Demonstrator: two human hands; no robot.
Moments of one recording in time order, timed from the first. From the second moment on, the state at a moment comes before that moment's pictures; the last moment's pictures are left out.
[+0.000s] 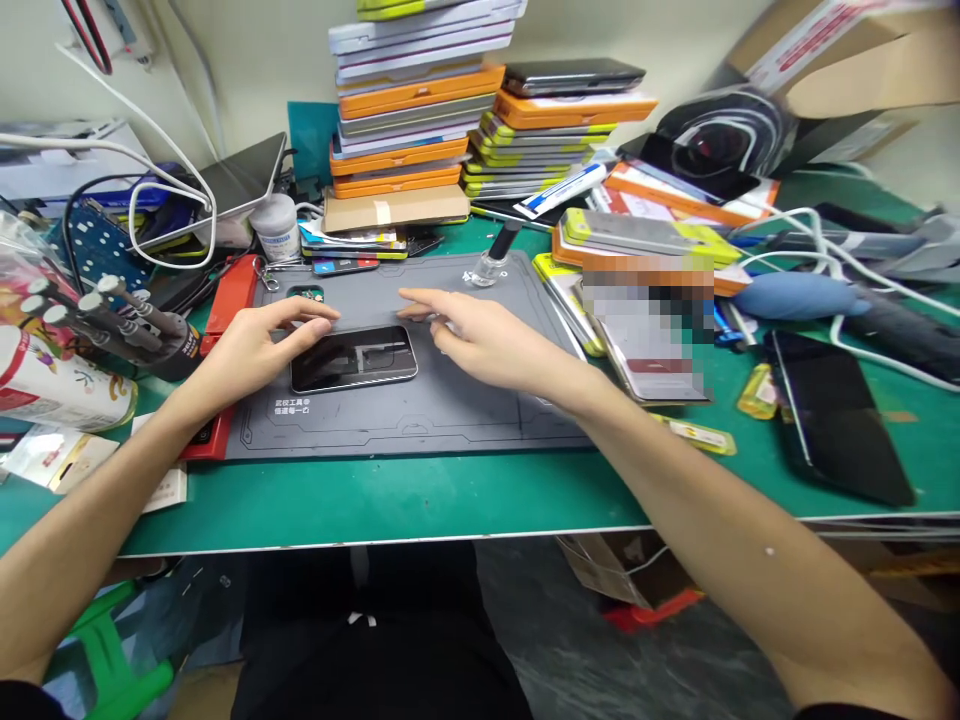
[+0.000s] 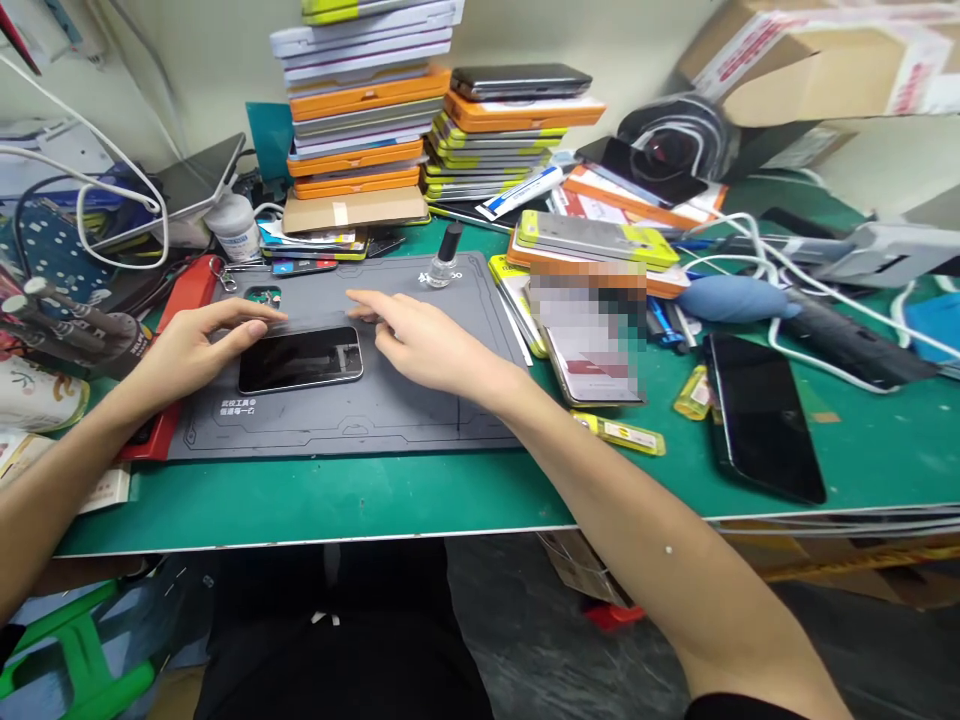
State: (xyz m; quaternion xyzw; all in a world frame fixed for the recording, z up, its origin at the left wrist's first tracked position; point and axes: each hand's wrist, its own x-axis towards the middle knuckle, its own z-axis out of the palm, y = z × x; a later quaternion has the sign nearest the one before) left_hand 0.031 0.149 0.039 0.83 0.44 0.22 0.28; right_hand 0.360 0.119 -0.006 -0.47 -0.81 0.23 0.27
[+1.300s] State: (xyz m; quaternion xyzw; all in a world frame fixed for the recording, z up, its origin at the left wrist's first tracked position) left_hand 0.005 0.156 0.046 0.87 0.46 0.18 0.03; right_hand 0.345 0.114 0.003 -0.54 -0.80 0.04 0.25
